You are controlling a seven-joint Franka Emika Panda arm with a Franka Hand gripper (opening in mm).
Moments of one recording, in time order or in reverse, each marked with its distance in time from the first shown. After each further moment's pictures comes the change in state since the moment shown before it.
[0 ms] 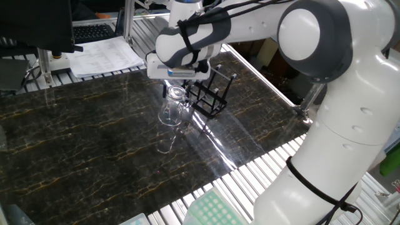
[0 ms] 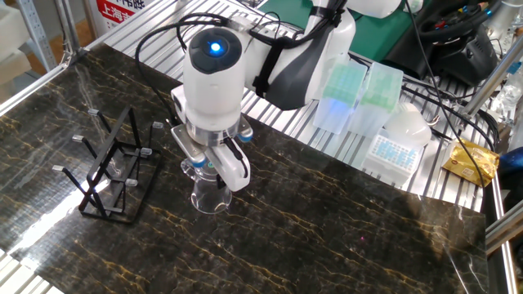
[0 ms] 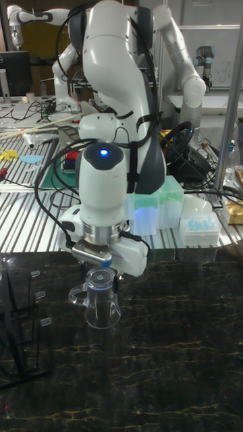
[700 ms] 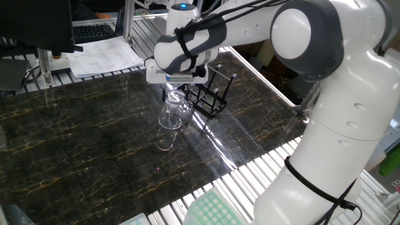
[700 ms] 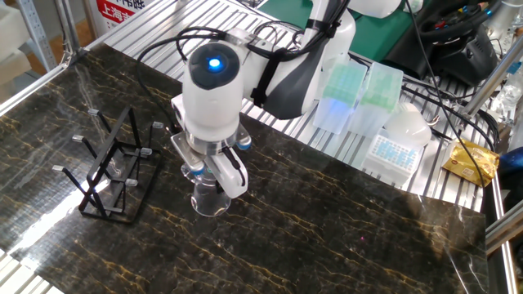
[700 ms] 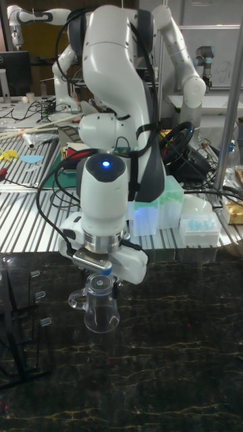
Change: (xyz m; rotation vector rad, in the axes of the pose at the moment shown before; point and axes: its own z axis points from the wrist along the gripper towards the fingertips) arm -0.002 0.002 0.017 0.018 0.029 0.010
